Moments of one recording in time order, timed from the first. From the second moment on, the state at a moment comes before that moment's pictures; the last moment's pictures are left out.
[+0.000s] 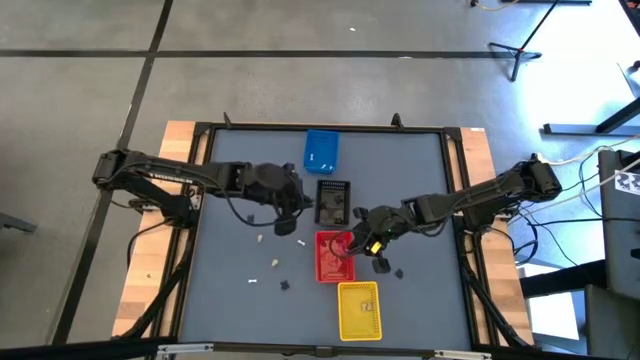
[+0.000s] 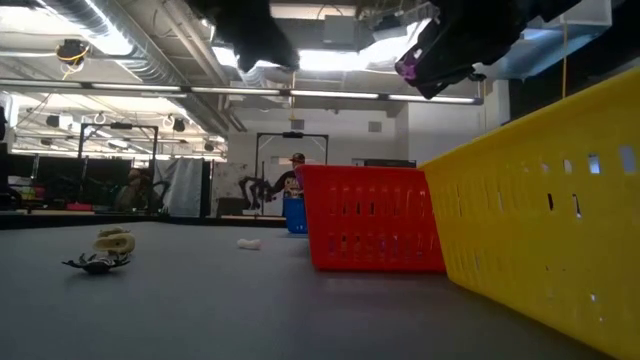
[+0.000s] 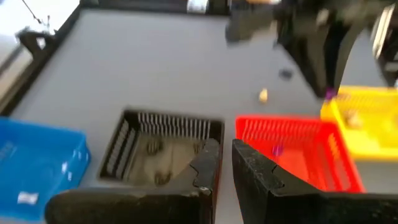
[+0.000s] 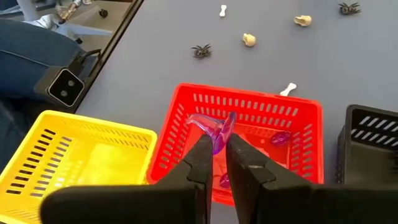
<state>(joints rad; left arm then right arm) 0.00 1.35 1.04 -0.30 -0.07 -0.10 0.24 1.44 0.92 -0.17 -0.17 0.05</state>
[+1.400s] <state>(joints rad) -0.09 1.36 1.04 -0.44 -0.02 -0.10 0.24 1.44 1.08 -0.53 -0.15 0.07</state>
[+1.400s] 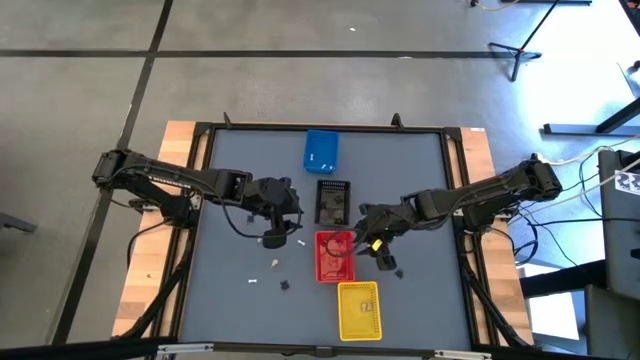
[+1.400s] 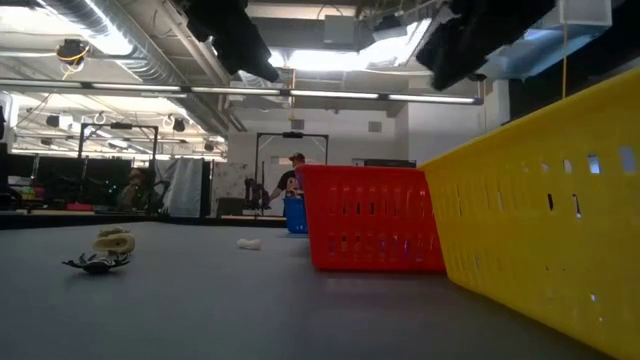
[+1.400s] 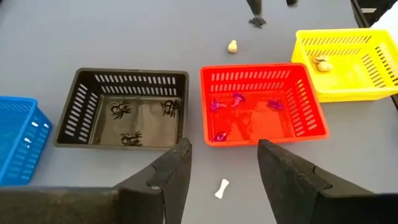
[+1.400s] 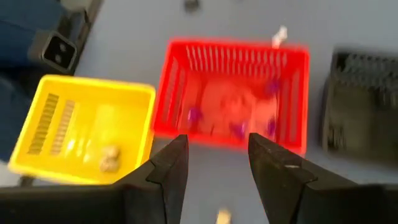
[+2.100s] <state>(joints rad) -0.09 1.36 1.04 -0.44 -0.04 -0.10 0.47 1.46 1.15 -1.03 -0.11 0.05</state>
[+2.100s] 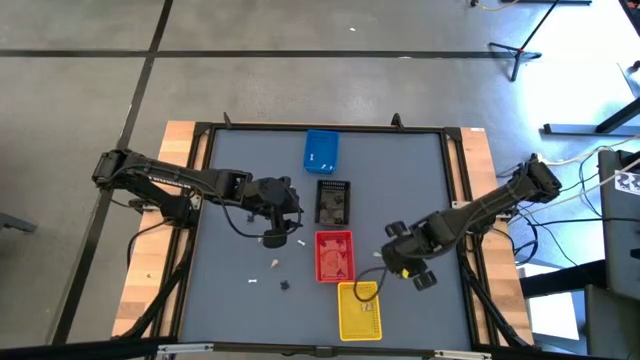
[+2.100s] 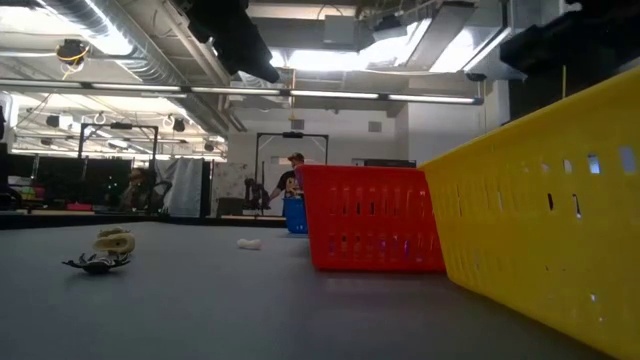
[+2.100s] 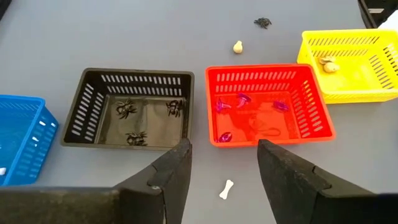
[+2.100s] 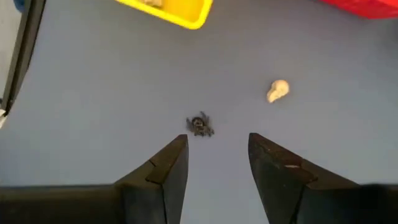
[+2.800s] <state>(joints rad) -0.09 1.36 1.04 -0.44 -0.04 -0.10 0.50 1.46 0.79 -0.65 -0.15 0.04</state>
